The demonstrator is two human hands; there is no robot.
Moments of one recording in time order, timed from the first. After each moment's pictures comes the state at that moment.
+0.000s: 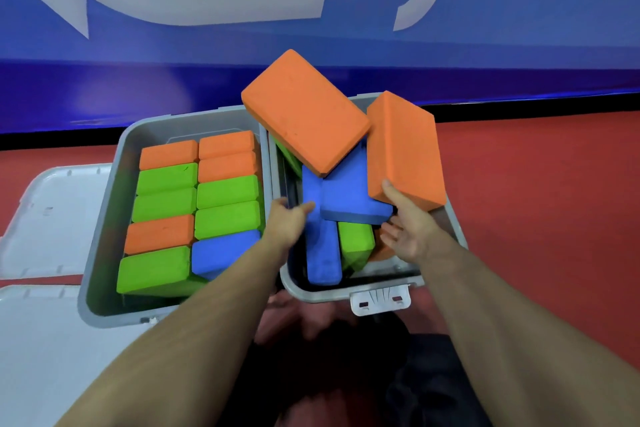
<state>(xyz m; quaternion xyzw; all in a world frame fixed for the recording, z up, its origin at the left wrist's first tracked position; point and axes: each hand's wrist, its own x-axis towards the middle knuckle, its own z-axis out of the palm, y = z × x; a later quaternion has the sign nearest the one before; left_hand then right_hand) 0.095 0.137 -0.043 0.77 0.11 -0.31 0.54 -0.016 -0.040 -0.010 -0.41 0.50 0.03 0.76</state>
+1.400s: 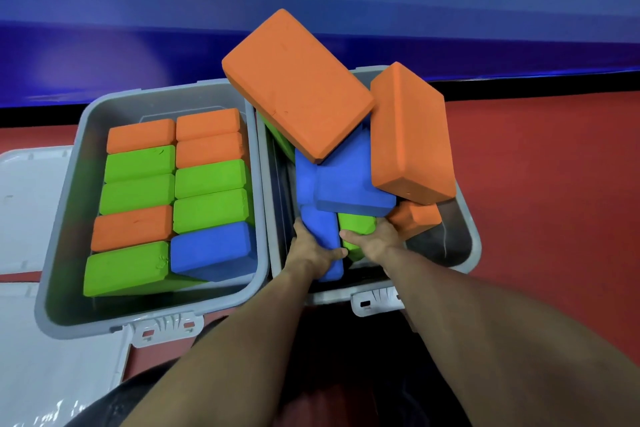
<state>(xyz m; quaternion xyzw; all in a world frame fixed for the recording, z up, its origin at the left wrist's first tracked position) 0.058 0.121 -0.129 0.82 0.03 -0.41 0.38 -0.006 -0.019 -0.144 -0.73 0.45 0.09 0.51</state>
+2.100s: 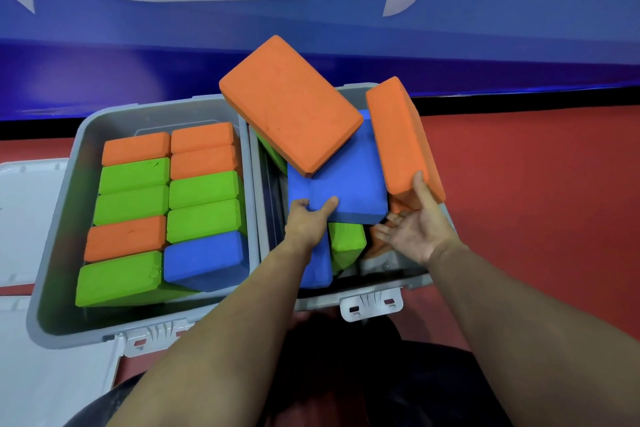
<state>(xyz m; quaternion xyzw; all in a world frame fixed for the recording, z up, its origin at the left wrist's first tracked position) 0.083 0.087 -0.090 0.75 0.08 -0.34 0.56 -0.030 -0.076 -0.047 -0.25 0.39 0.02 0.88</state>
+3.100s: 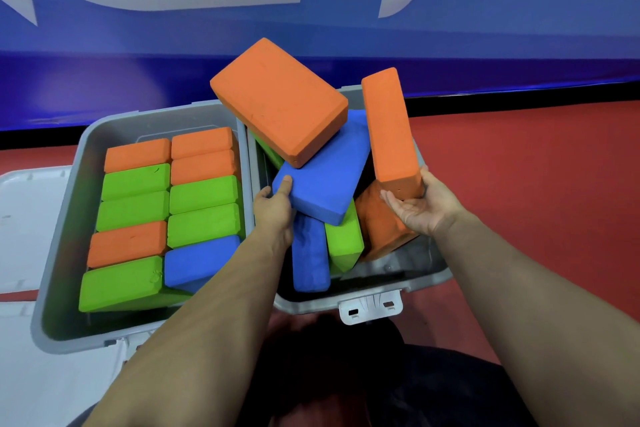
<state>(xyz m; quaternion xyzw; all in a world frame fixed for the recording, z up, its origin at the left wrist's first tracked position) 0.128 0.096 -0.095 0.56 0.23 -0.24 0.76 0.002 -0.124 -0.042 -0.15 0.50 -0.07 0.85</state>
